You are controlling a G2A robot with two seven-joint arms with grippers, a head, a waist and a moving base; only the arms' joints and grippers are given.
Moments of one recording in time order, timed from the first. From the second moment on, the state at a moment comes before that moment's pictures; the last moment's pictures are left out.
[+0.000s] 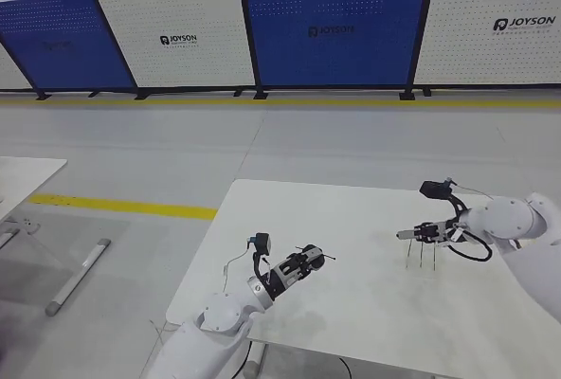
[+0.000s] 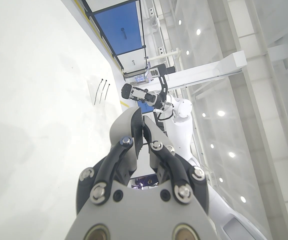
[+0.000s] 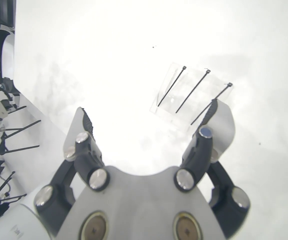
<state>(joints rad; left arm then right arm) 1.51 -1.19 -1.18 -1.61 -0.29 -0.26 -0.37 -0.50 -1.07 0.65 -0.94 -0.20 -0.15 1.13</state>
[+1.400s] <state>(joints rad) 1.51 -1.19 -1.18 -1.61 -0.29 -0.26 -0.37 -0.88 -0.92 0.96 -1.29 -0.34 -0.19 0.86</state>
